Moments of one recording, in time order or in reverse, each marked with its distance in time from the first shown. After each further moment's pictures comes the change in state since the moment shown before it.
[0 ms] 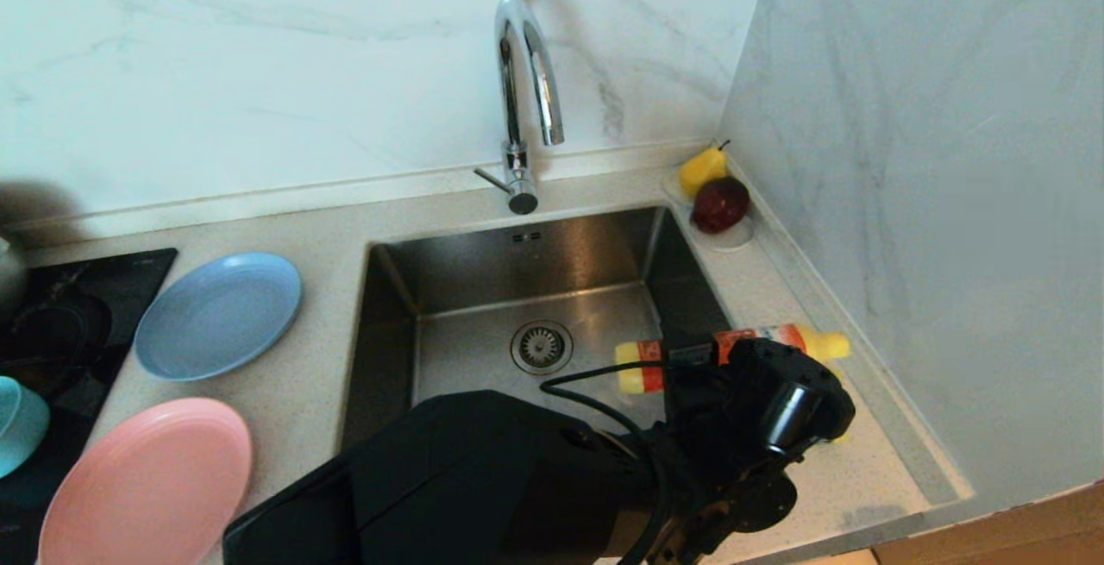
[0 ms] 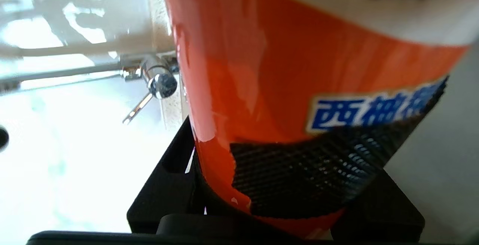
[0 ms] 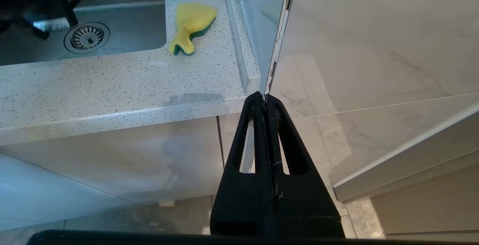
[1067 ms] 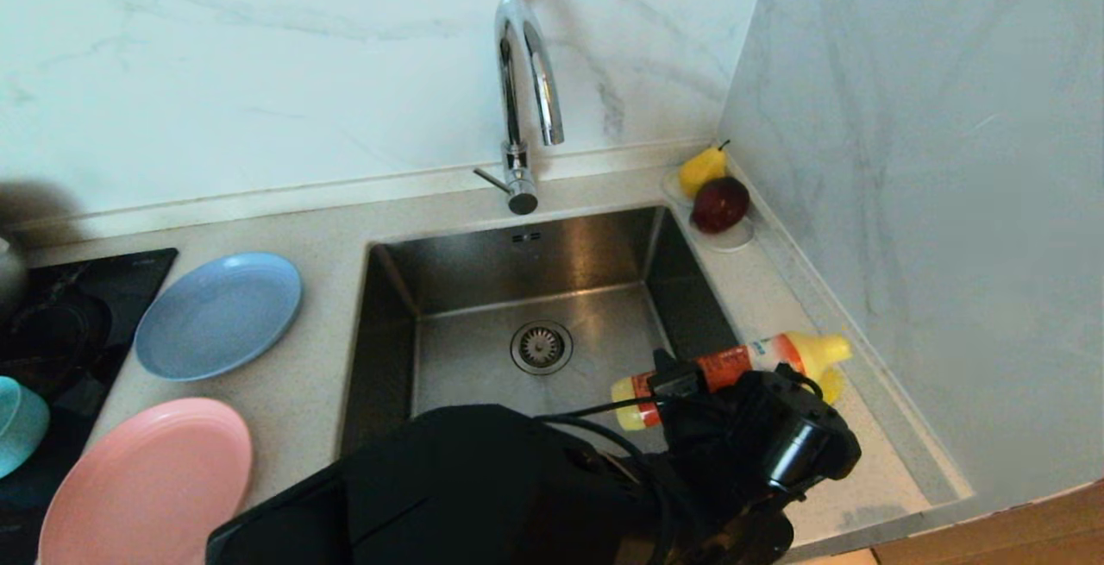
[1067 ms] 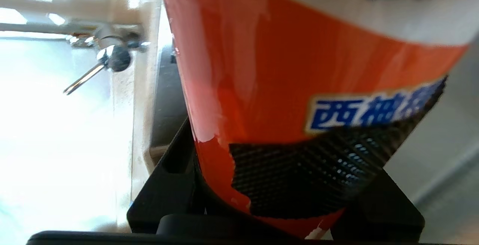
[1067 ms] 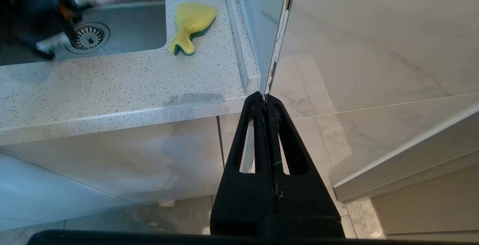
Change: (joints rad) left arm -0.028 -0.015 0.095 0.059 -0.013 -0.302; right arm 0.000 0.000 0.000 0.000 0.000 0.000
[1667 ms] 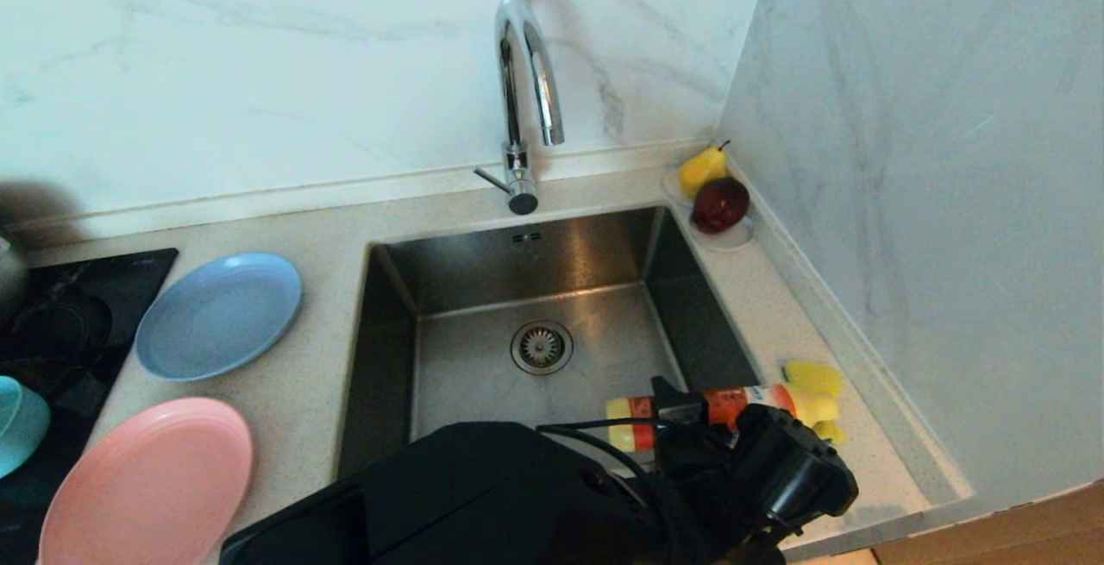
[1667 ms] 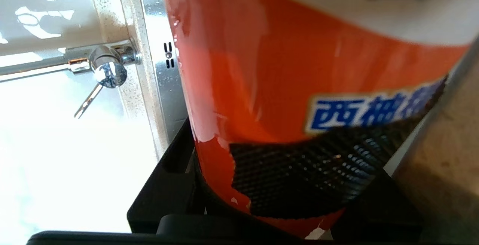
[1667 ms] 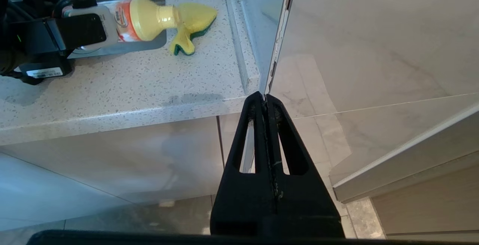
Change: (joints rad) left arm -0.010 0.014 0.039 0.095 0.006 0.103; right arm 0.000 0.000 0.000 0.000 0.000 0.000
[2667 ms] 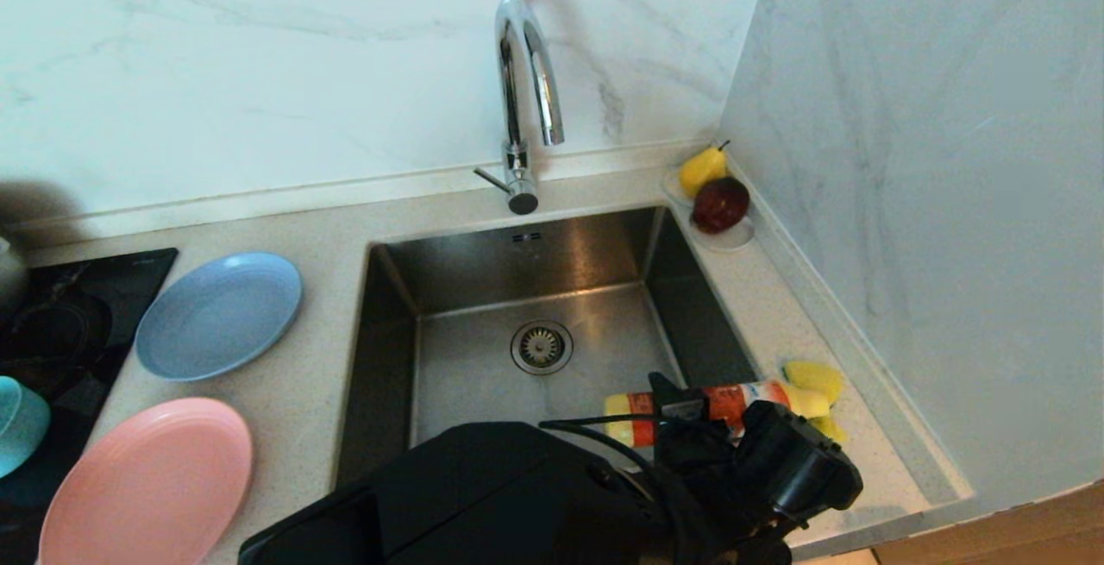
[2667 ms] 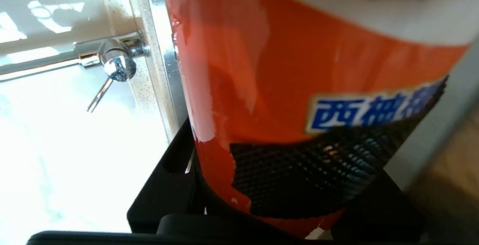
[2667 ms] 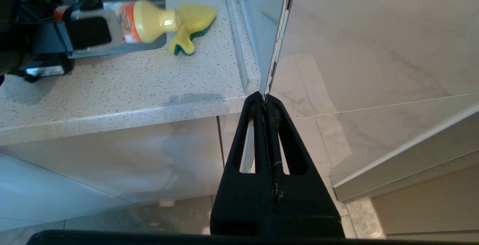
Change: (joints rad) left arm -0.001 0.021 -0.062 0.041 0.055 0.021; right arm 0.000 0.000 0.000 0.000 0.000 0.000
